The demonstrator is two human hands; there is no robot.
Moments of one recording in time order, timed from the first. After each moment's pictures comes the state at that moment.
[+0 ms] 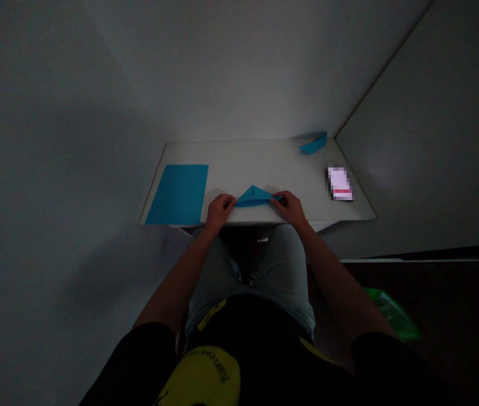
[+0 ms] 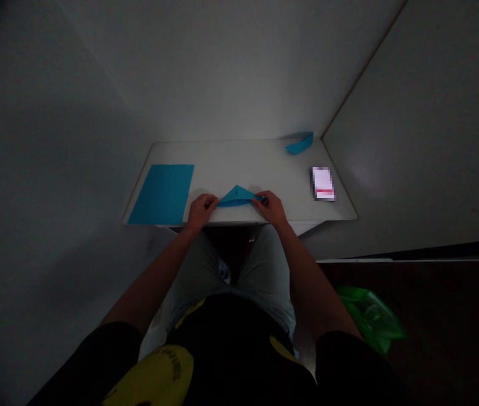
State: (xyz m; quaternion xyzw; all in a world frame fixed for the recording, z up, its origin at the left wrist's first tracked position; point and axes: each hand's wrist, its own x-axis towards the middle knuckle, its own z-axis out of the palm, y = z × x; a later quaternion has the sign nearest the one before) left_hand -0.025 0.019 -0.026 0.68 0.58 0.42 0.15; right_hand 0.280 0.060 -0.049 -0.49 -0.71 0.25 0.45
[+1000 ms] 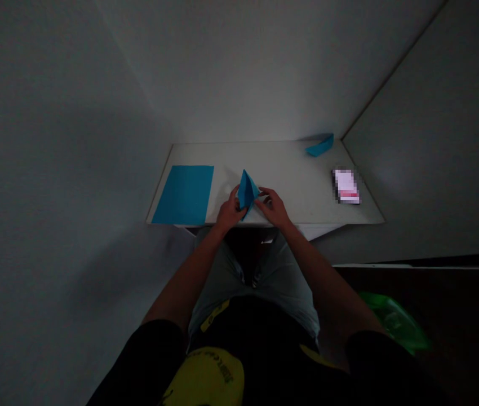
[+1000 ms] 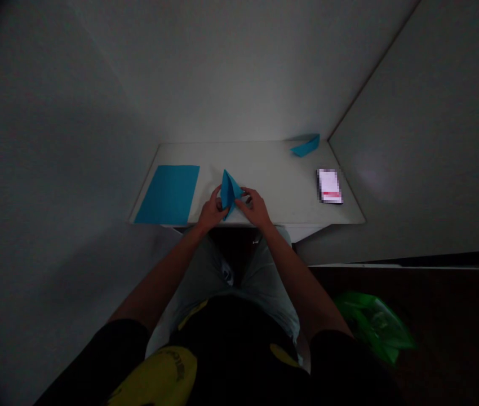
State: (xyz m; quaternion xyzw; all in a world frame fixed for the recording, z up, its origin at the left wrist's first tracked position) left_hand -0.008 0.016 -0.019 0.70 0.58 0.36 0.22; right_hand 0.206 0.056 -0.043 -0.41 -0.73 0.27 0.47
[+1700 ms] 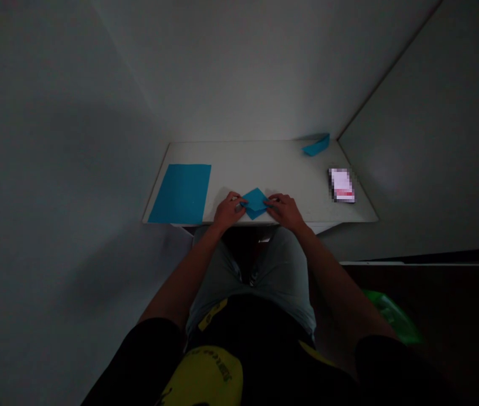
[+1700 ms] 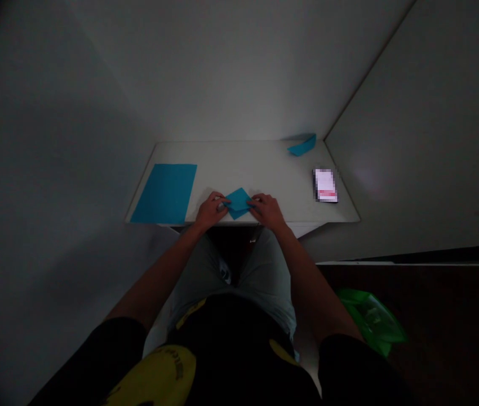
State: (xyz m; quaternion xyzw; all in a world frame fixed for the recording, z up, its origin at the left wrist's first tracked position) left_hand -0.008 0.015 -0.013 0.75 0.57 0.30 0.14; right_hand 0.272 0.051 -0.047 -0.41 -0.85 0.11 0.31
